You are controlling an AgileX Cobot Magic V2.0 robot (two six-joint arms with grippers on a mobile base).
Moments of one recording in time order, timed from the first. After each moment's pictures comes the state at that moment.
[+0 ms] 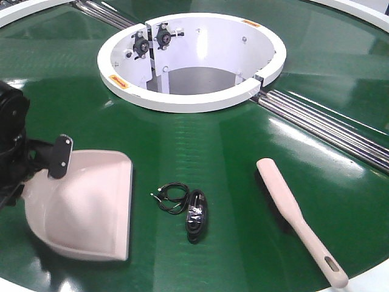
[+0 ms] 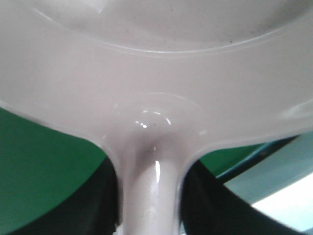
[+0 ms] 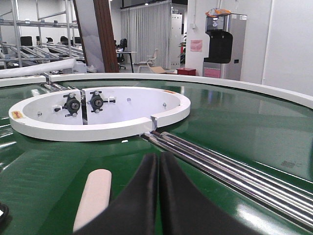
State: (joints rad) left arm -0.19 1.69 -1.22 0.35 1.19 1.14; right arm 0.07 -0.01 0.03 -0.09 0.00 0.06
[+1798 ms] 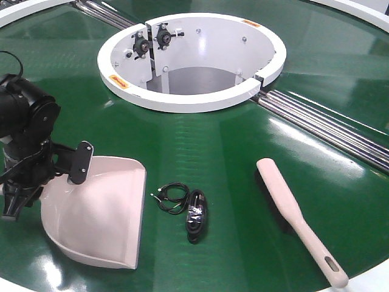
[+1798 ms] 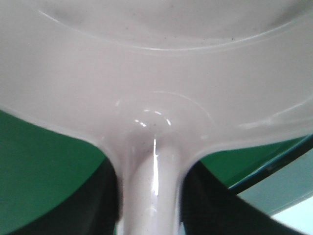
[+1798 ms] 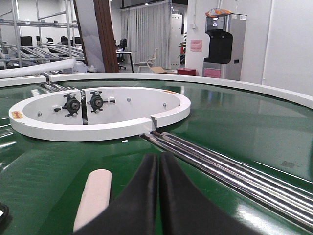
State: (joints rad) left arm -0.28 1.77 -1.25 0.38 1.21 1.12; right arm 0.07 -0.01 0.03 -0.09 0.00 0.06
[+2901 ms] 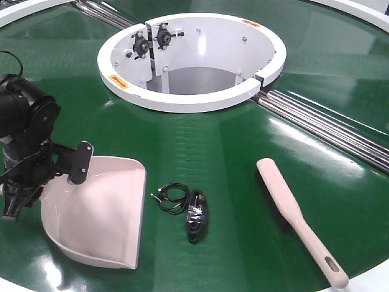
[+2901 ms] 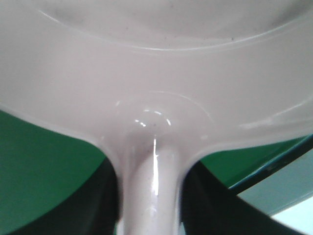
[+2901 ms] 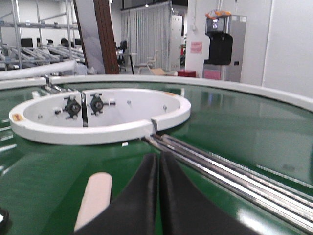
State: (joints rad) left arm -0.28 1.77 -1.25 0.38 1.21 1.12; right arm 0.07 -0.01 0.03 -0.09 -0.04 0.06
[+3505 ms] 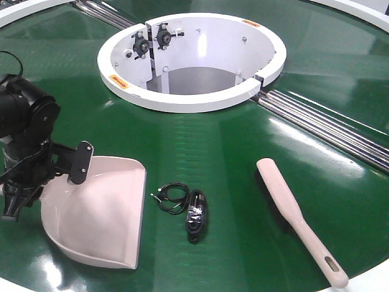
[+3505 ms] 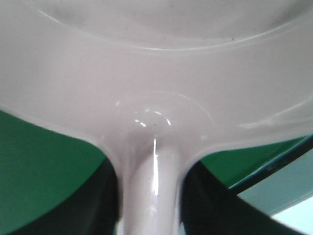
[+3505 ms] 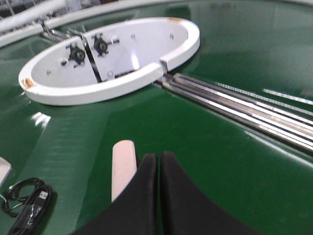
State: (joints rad) left arm -0.28 1.77 -1.25 0.38 1.21 1.12; right arm 0.07 0.40 -0.41 0.04 0.39 0.13
